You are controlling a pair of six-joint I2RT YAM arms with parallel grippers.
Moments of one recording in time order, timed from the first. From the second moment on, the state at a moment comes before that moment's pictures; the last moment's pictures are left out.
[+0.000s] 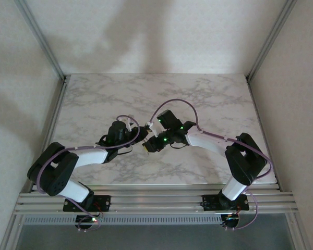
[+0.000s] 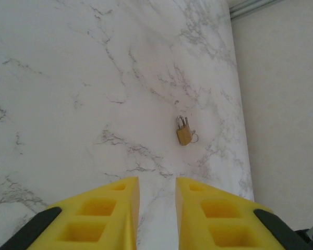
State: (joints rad) left arm -0.52 1.50 0.52 0.54 0.29 -0.98; right arm 0.81 1.65 1.07 -0.36 -0.54 0.13
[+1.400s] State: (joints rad) left arm -0.49 1.51 0.51 0.58 0.34 -1.01; right arm 0.82 1.66 1.07 -0.32 -0.52 0.13
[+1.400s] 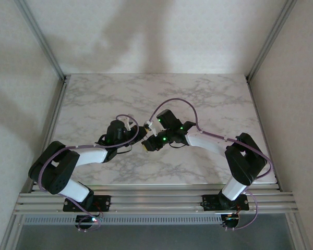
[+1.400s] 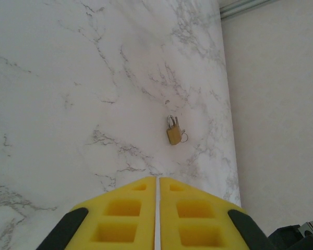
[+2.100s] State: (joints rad) left arm -0.46 1.51 0.48 0.62 0.35 -1.05; right arm 0.82 1.67 1.07 -0.30 -0.52 0.13
